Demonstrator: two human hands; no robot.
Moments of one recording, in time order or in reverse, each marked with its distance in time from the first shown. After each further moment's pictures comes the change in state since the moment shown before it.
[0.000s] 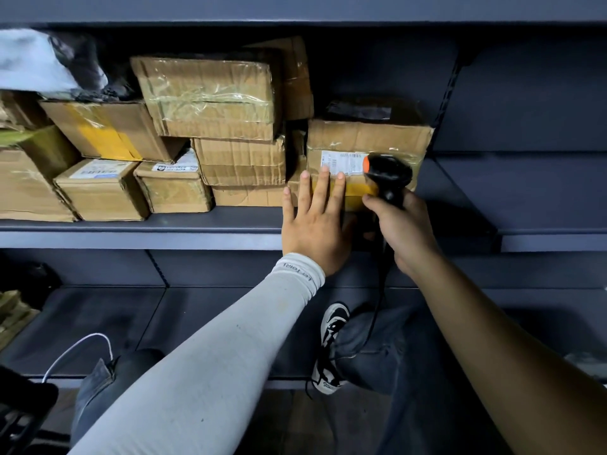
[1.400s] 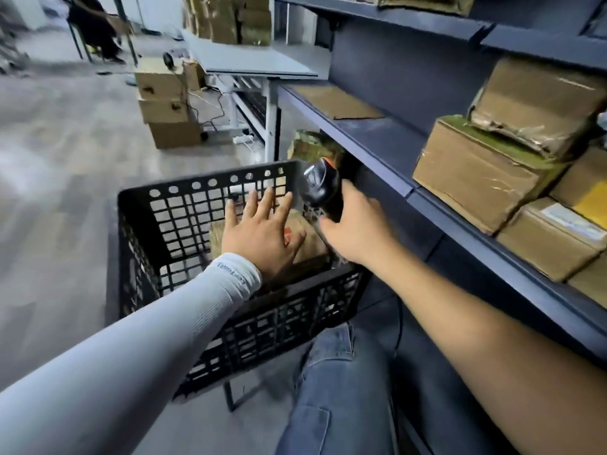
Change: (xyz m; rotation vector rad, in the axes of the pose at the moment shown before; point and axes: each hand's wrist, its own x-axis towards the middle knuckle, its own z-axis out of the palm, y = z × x) left_hand -0.388 -0.394 -0.247 0.373 -0.080 -1.114; right_hand -0.343 -0.096 0.450 -0.565 -1.240 -0.840
